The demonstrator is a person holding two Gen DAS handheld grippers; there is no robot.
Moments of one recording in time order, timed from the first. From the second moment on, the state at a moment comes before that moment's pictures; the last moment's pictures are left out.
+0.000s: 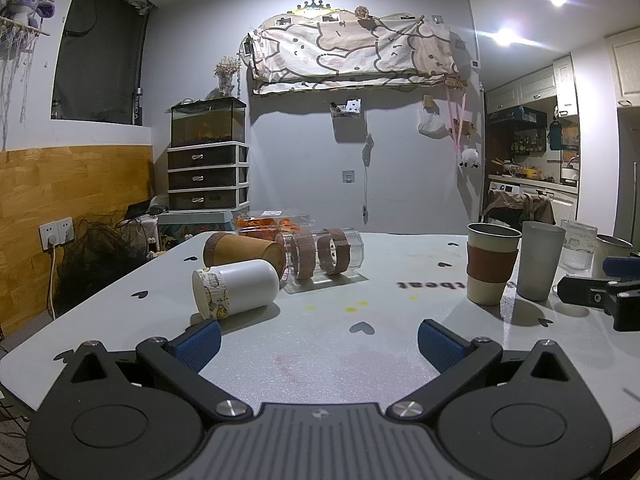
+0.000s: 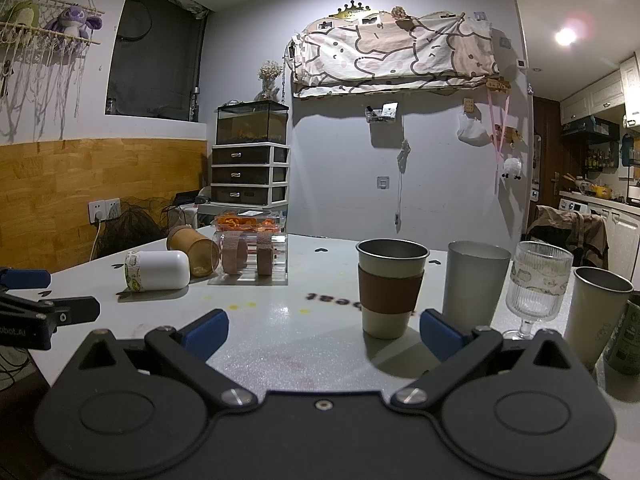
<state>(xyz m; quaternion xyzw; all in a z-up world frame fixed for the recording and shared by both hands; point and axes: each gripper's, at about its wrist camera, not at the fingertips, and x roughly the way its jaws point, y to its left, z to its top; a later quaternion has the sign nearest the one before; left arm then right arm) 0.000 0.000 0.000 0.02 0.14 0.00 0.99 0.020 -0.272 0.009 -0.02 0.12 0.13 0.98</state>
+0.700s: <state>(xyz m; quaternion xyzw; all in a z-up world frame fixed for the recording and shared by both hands) 0.000 0.000 0.000 0.02 0.14 0.00 0.99 0.018 -0.272 0.010 -0.02 0.11 0.13 0.98</state>
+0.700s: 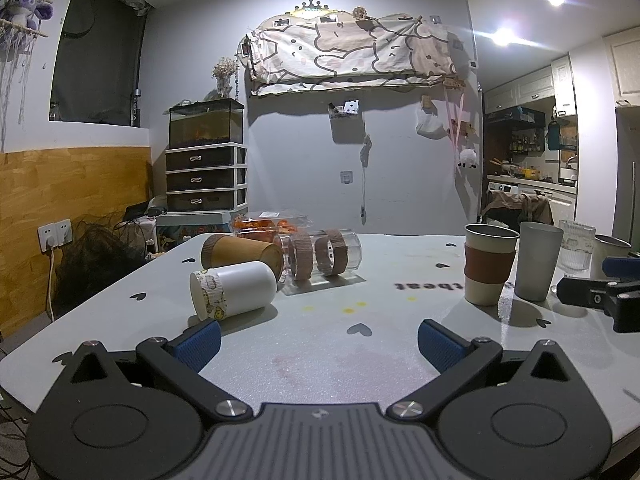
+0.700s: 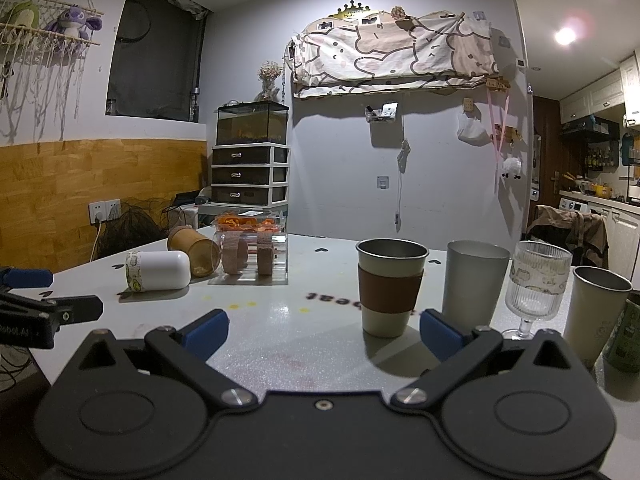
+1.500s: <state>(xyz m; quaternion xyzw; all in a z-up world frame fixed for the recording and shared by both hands) 0.094 0.043 0.016 -0.33 0.16 0.08 0.93 -0.007 -0.283 0.010 -0.01 0.09 0.13 0.99</state>
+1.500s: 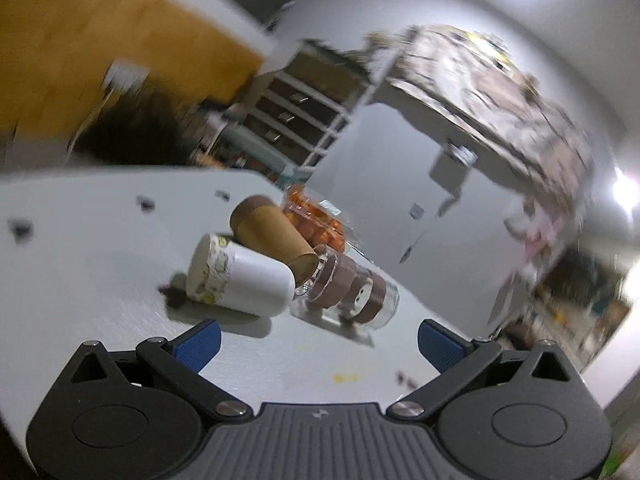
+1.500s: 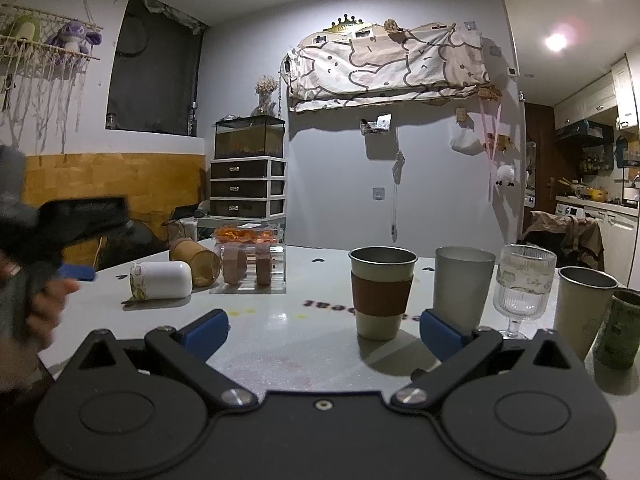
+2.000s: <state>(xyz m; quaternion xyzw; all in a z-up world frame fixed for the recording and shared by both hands) 0.186 0.074 0.009 -0.52 0.19 0.26 0.79 -0.010 -0.292 0.004 -0.01 0.10 0.12 0.99</state>
